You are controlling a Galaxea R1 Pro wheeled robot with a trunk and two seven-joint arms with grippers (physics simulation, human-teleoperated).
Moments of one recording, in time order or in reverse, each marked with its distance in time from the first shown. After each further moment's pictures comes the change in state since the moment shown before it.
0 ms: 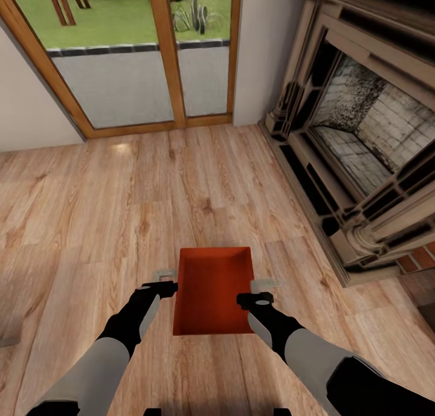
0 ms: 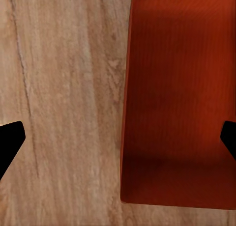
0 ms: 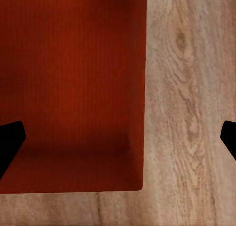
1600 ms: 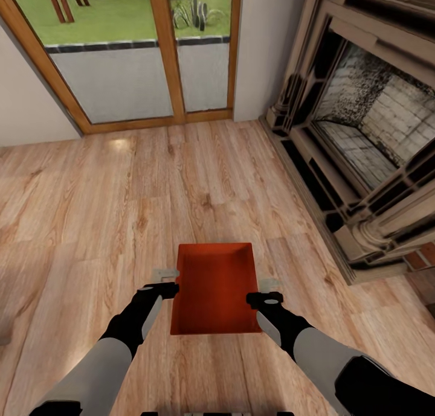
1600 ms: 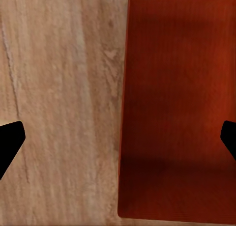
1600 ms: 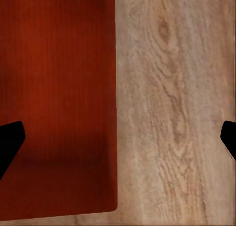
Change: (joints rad) left arm 0.000 -0.013 -0.001 0.009 -0.008 0.003 0.011; right arm -0.001 -0.048 -0.009 -0.001 -0.002 0.003 -0.010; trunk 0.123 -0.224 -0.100
